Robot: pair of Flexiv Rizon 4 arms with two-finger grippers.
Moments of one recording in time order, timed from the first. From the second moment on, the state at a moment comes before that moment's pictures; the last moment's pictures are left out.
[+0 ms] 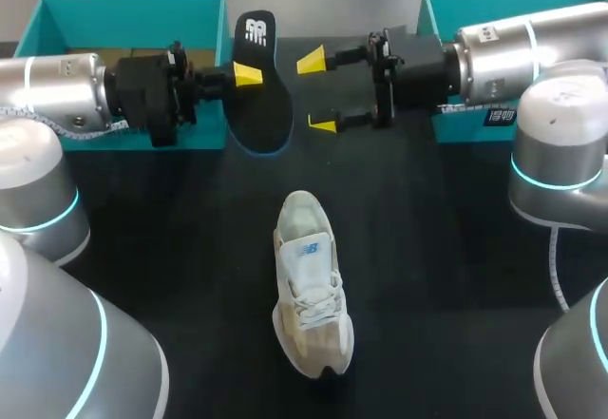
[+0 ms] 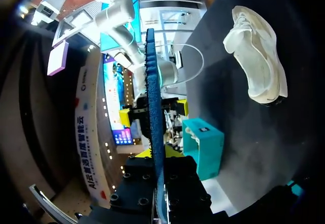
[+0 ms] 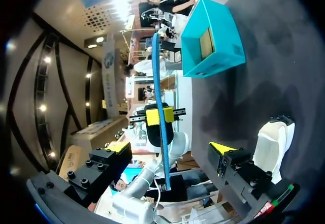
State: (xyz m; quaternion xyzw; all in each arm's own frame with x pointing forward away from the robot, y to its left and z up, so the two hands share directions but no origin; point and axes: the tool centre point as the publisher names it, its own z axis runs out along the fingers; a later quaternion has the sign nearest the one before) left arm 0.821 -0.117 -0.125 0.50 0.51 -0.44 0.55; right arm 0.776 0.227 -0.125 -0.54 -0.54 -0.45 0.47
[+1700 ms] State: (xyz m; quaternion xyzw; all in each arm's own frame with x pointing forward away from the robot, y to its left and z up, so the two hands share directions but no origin) left arm 0.819 -0.127 -0.125 0.50 0.49 -0.45 0.55; right arm 0.757 0.274 -0.129 -0.46 -0.60 -0.45 0.48
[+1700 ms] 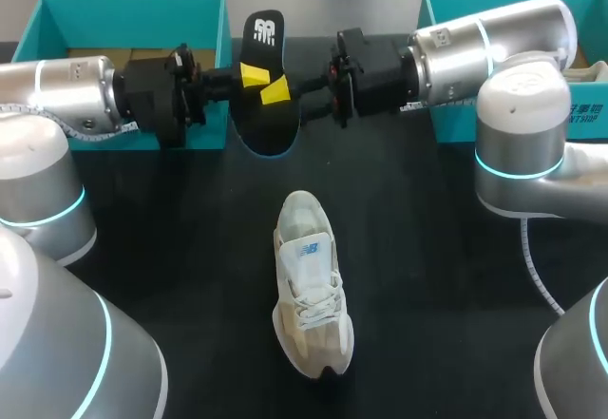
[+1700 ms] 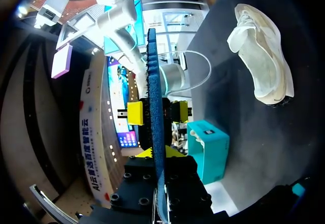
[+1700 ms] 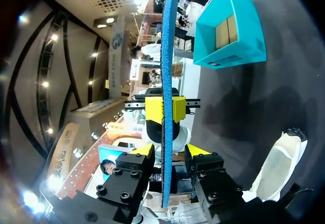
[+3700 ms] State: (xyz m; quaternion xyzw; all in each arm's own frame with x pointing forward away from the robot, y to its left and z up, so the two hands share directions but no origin) left arm 0.789 -0.091 -0.146 0.42 0.69 -0.45 0.38; right arm 0.774 0.253 -0.154 -0.43 -0.63 -0.50 0.41
